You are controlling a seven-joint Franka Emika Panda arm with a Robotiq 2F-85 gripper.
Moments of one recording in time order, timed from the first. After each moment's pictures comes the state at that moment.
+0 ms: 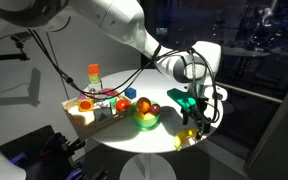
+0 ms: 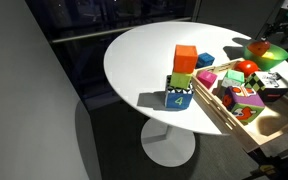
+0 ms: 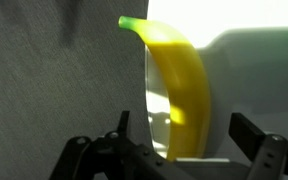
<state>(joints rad) -0.31 0.73 -0.21 -1.51 0.01 2.14 0.03</state>
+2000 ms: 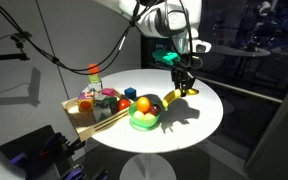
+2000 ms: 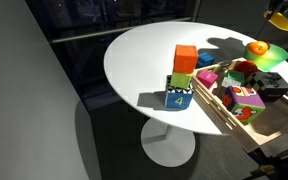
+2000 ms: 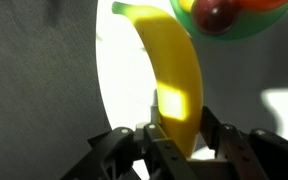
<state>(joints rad) -0.18 0.45 -0.20 -1.63 0.01 2.06 0.10</state>
